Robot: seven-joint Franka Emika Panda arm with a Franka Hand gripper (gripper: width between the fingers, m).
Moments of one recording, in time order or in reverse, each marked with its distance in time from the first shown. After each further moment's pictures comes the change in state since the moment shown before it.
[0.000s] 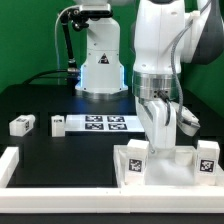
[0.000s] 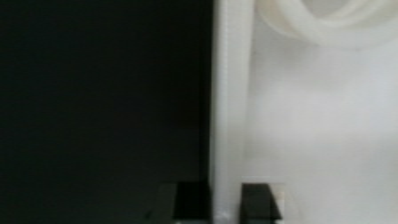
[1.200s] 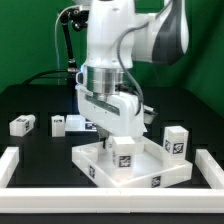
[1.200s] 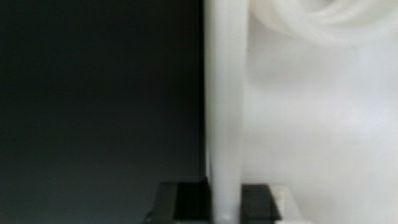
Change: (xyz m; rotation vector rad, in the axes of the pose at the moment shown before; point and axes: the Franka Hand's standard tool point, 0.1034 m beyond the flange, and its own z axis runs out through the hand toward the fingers) arm 0.085 0.025 -0.001 0.045 0.031 -0.475
